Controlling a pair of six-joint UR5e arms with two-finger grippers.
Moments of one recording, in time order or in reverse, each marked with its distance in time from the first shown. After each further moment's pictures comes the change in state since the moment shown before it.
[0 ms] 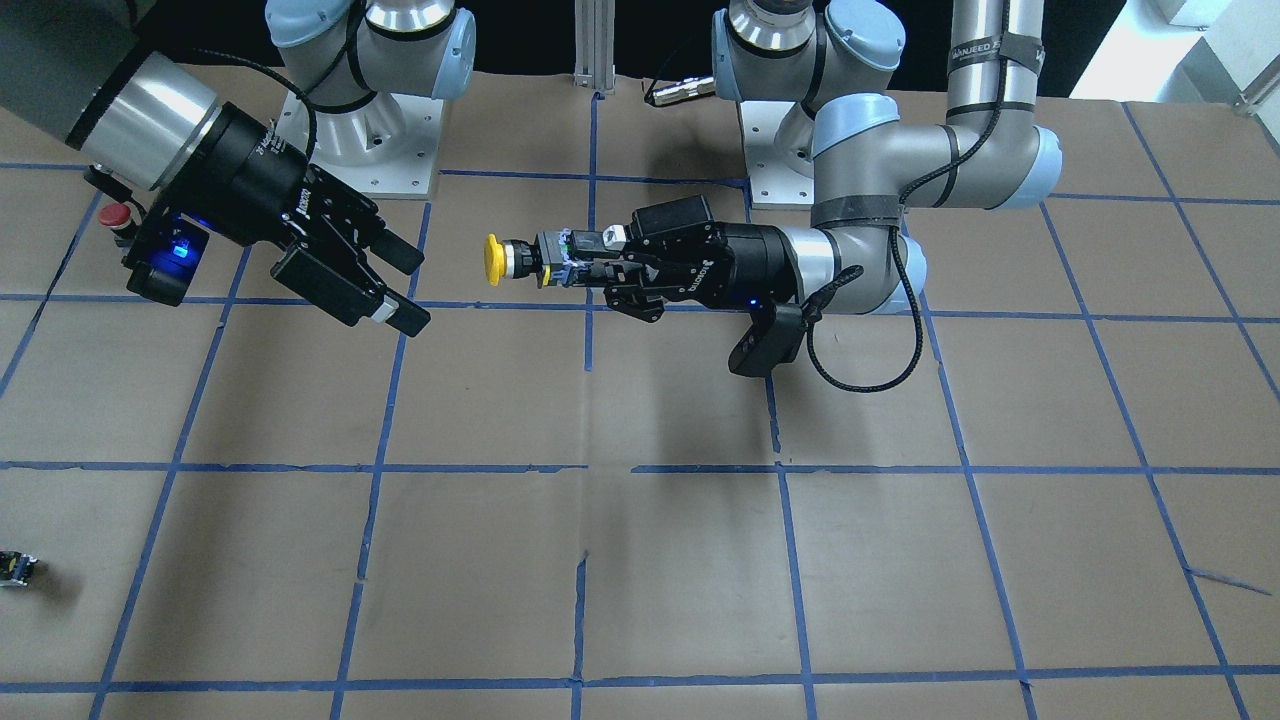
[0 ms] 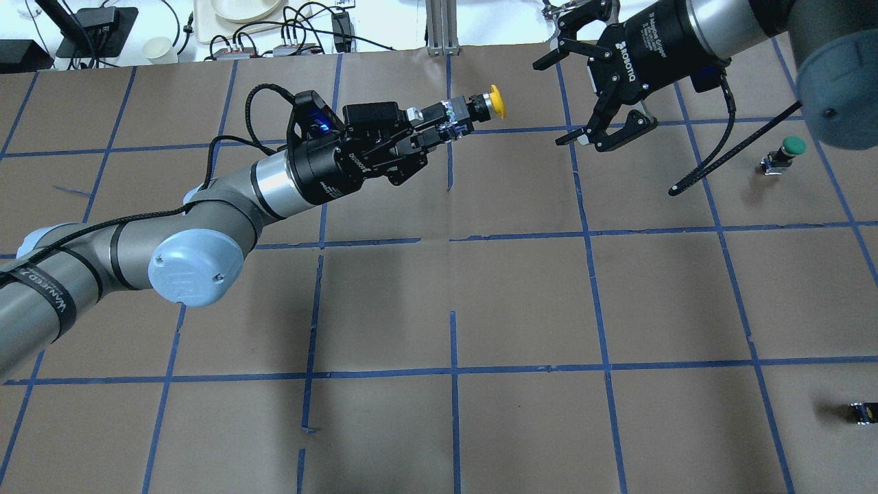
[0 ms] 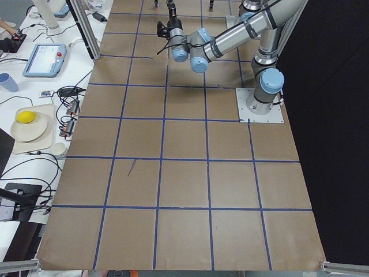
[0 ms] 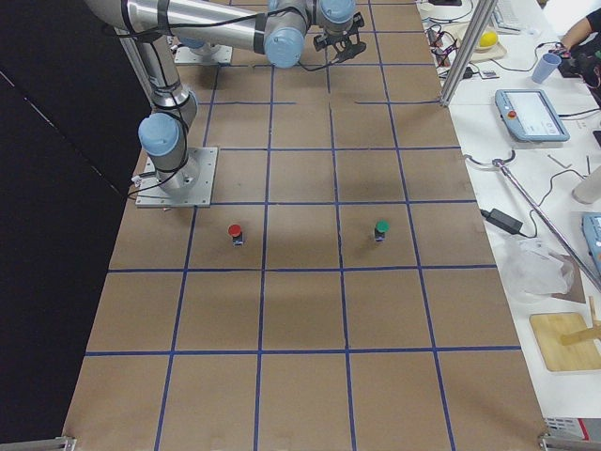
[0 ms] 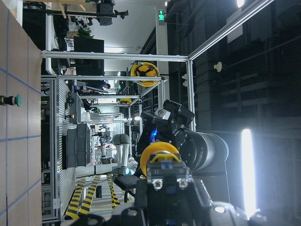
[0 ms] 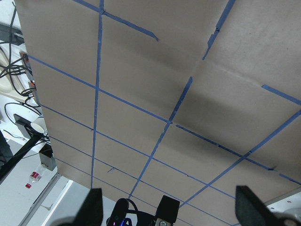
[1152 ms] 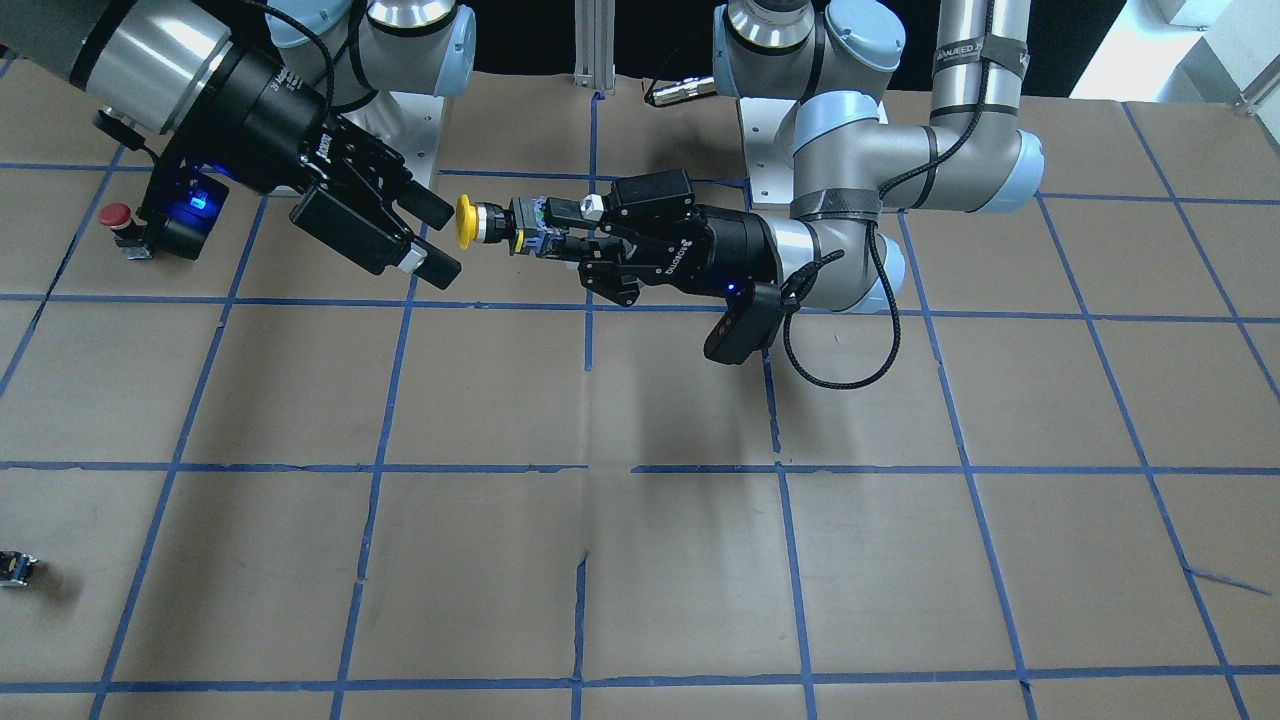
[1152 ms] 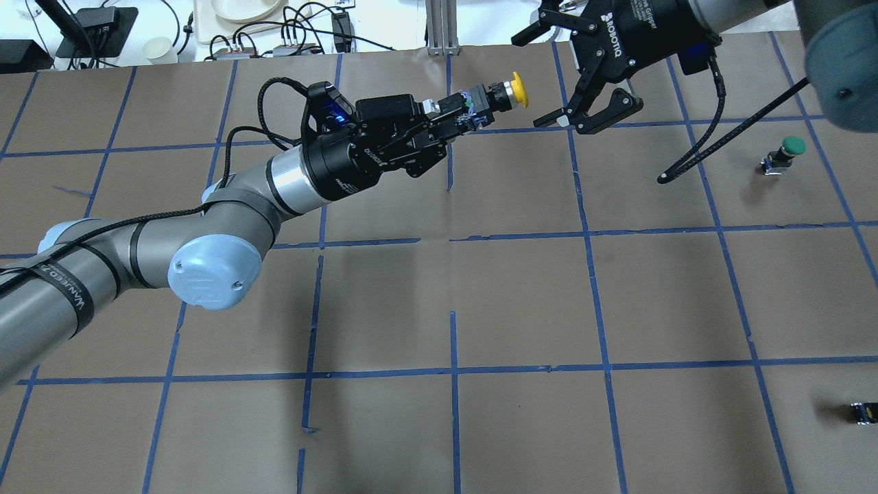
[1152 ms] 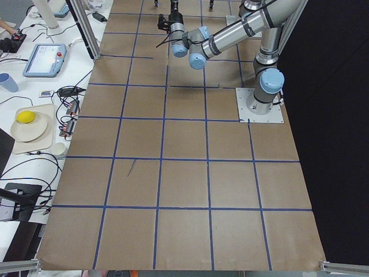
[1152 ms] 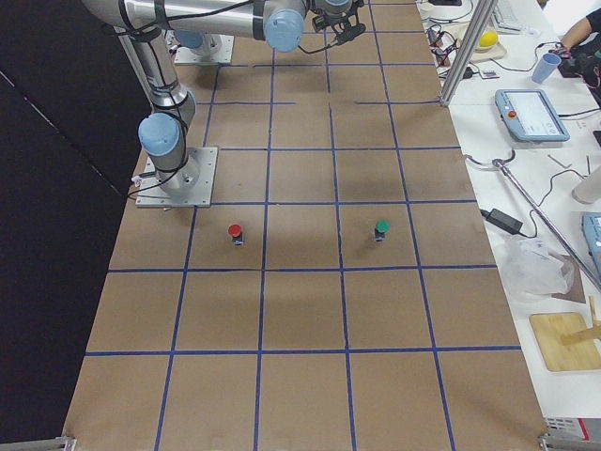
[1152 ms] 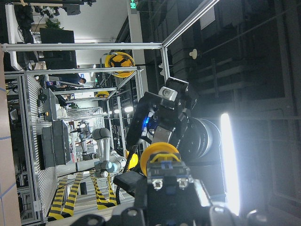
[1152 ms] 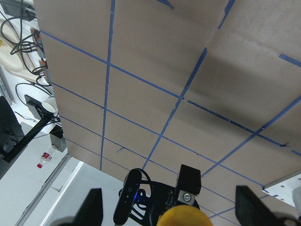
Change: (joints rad) left arm -0.038 -0.002 0.010 0.053 -0.057 -0.009; right arm 0.031 -0.026 -0.061 0.076 0.054 0.059
